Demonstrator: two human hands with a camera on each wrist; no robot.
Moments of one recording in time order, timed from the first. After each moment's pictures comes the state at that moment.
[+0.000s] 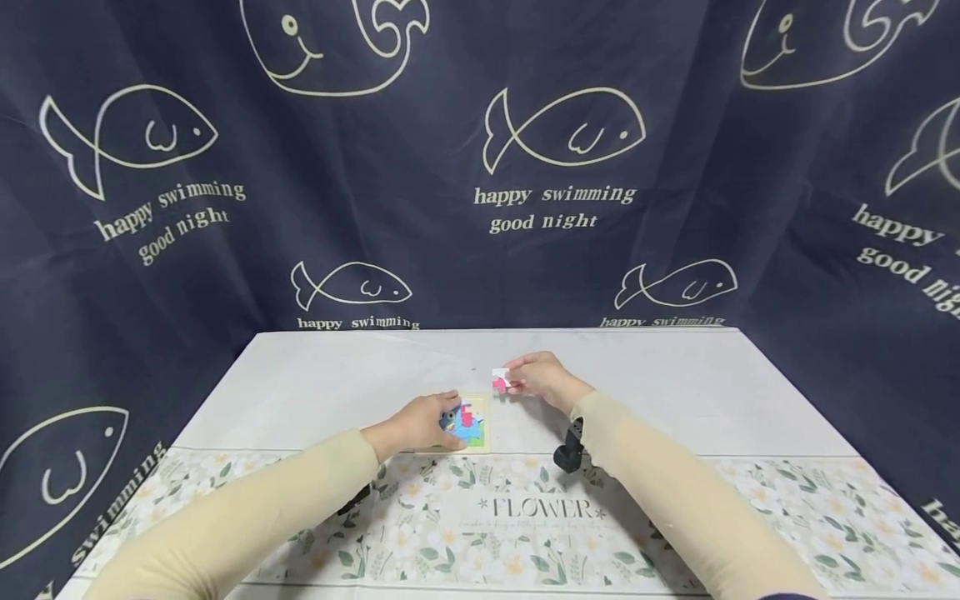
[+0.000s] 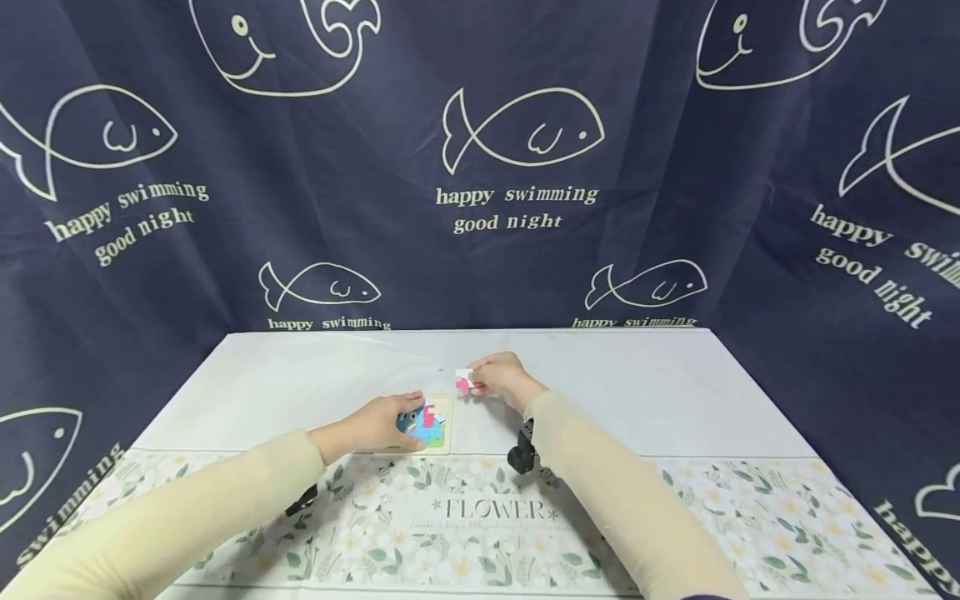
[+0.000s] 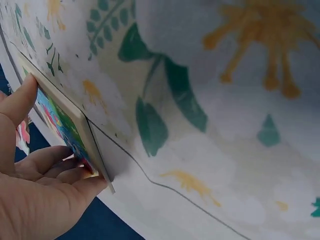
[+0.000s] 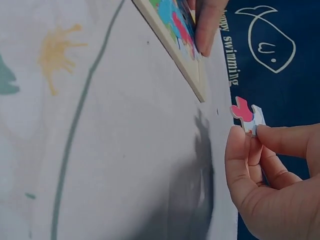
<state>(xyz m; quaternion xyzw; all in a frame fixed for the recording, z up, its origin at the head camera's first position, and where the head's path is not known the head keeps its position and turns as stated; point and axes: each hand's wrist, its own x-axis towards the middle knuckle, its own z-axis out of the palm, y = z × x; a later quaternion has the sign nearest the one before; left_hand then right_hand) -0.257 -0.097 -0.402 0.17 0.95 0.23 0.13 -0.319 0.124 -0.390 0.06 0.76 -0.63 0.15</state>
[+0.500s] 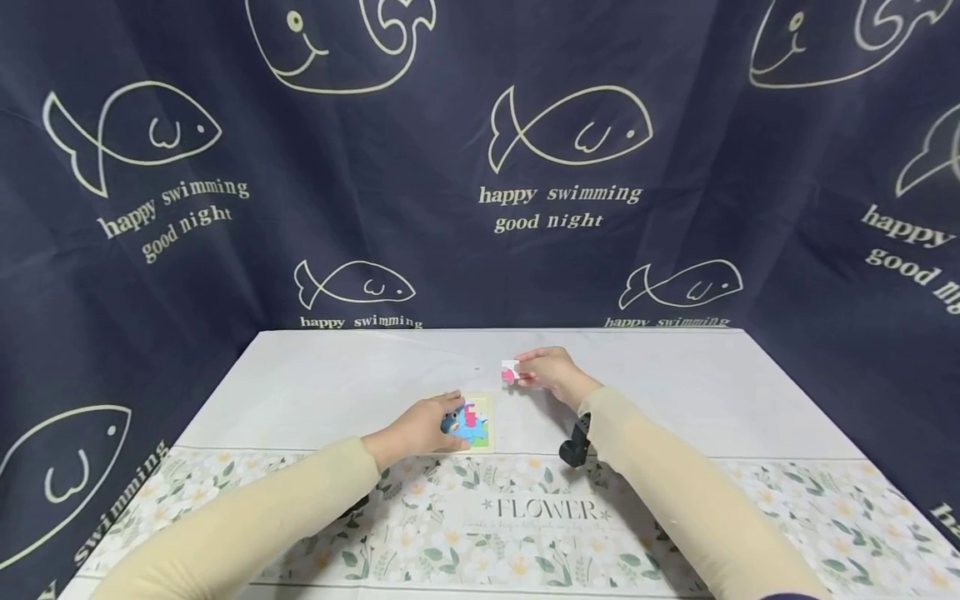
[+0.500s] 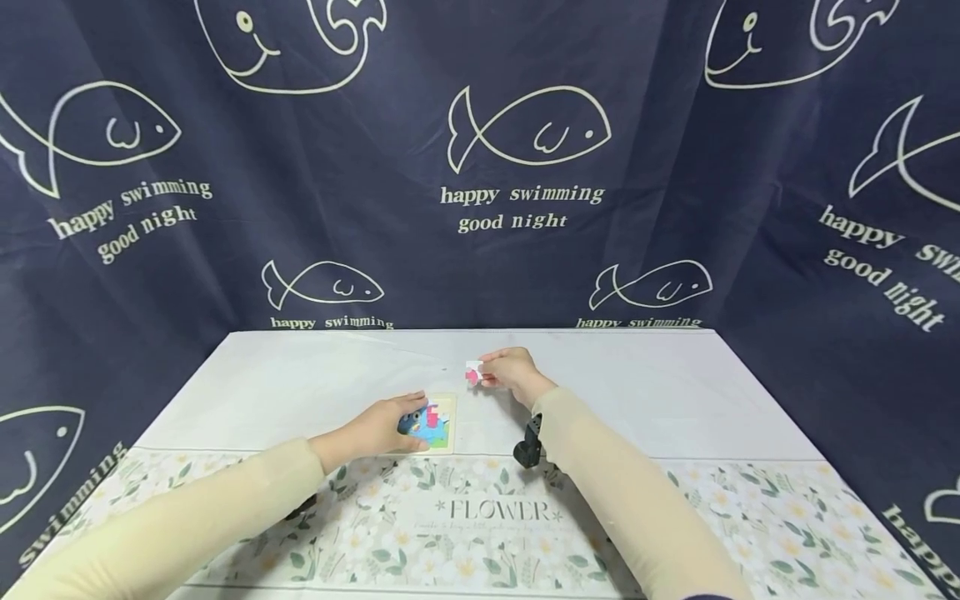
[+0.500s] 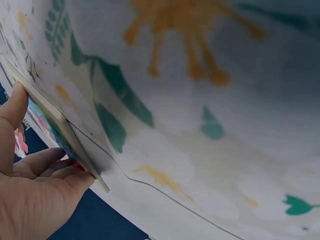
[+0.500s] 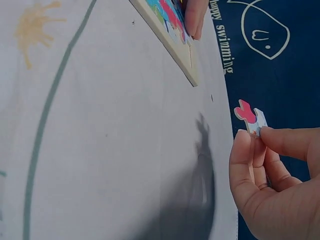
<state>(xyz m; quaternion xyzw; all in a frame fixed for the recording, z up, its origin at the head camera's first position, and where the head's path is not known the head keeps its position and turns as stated) -0.252 -0.103 -0.407 0.21 0.95 0.22 0.10 -0.332 0.133 -0.393 0.06 0.76 -0.64 0.13</state>
